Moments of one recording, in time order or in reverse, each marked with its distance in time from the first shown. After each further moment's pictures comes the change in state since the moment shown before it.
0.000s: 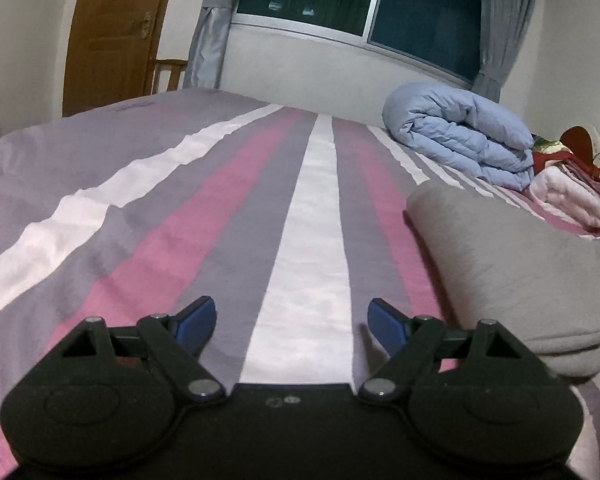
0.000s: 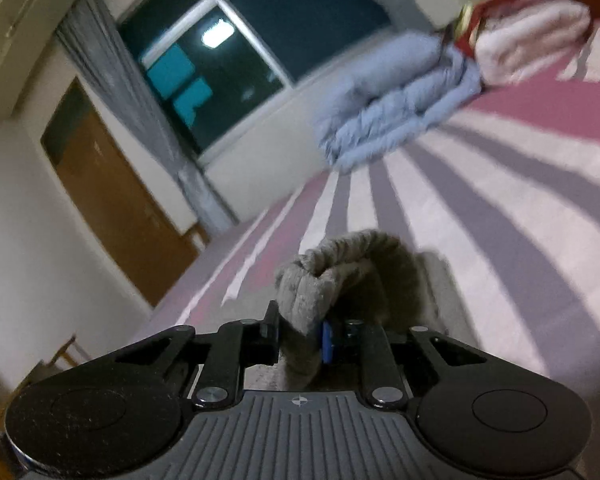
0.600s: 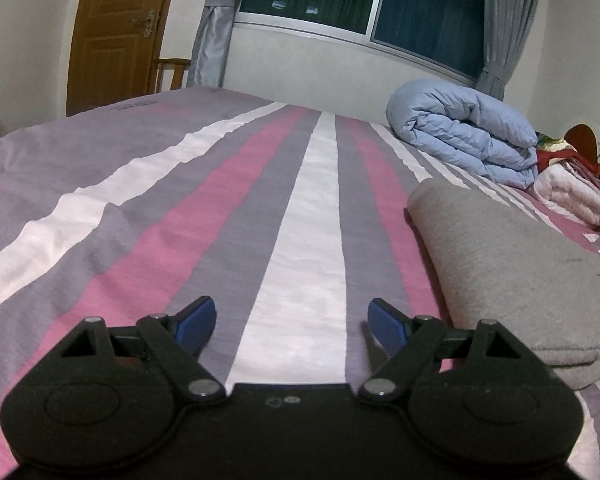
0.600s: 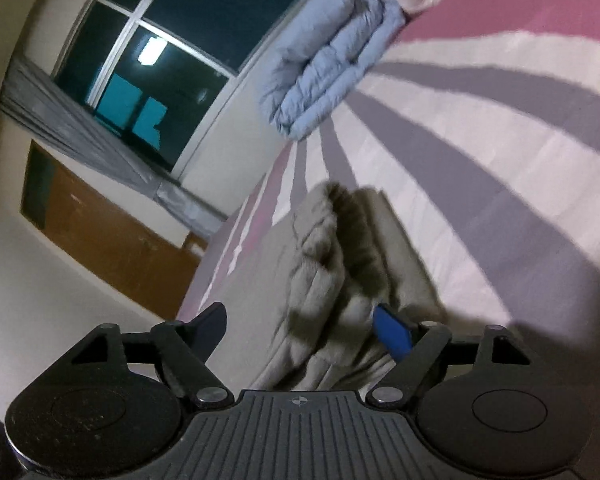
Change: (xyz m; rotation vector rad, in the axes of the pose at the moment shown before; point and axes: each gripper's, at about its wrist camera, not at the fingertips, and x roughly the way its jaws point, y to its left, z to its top) left arm 0.002 -0.008 0.000 0.006 0.005 0.017; right arm -0.019 -0.051 -0.010 0.323 0.115 0.047
